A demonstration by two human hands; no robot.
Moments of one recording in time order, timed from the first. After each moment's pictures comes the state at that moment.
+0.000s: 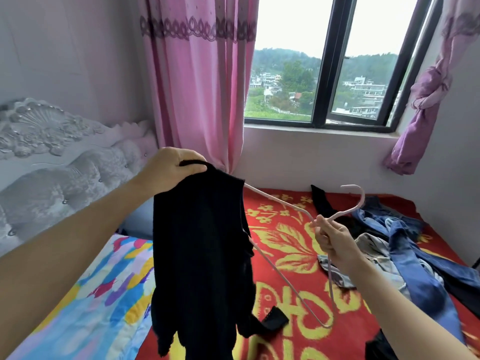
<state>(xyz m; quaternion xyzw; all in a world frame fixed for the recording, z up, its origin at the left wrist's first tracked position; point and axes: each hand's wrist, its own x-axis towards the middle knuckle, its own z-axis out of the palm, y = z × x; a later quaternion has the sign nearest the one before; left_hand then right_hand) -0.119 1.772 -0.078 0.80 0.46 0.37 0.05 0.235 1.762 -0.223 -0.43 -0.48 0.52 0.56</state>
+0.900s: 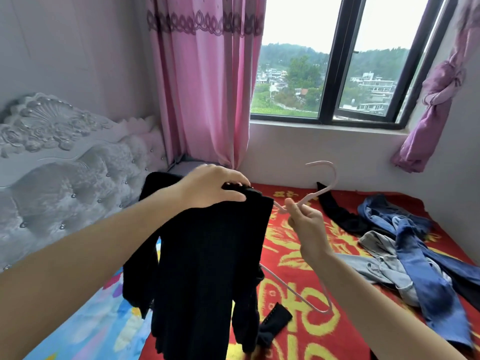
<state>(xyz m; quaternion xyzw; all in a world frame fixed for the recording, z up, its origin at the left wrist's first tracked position) -0.074 1.753 -0.090 0.86 0.47 0.18 0.04 0.136 1.730 -0.177 -0.48 -0.47 0.42 0.60</state>
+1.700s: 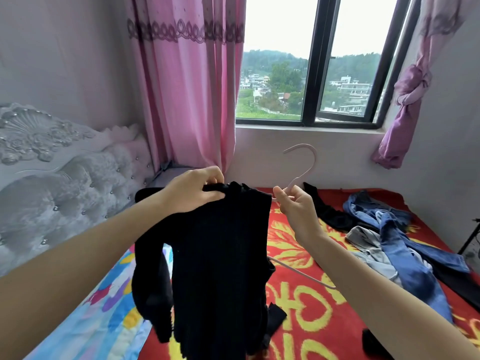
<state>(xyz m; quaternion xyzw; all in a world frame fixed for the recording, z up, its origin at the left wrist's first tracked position) -0.087 1.753 -0.098 0.84 0.47 0.25 0.08 0.139 1.736 -0.158 -0.49 -0.55 0.34 0.59</state>
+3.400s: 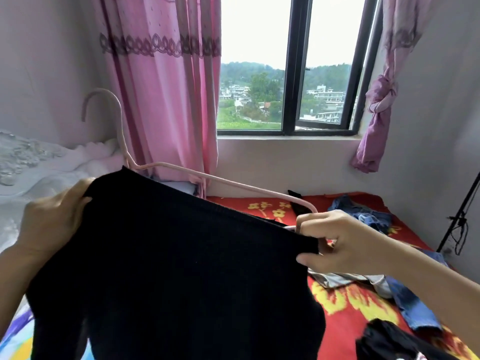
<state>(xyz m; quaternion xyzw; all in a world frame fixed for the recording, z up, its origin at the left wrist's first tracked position) -0.294 1.841 -0.168 0.68 0.55 0.34 -0.35 0.209 1.666 -0.098 -0.30 -0.90 0.10 0.31</state>
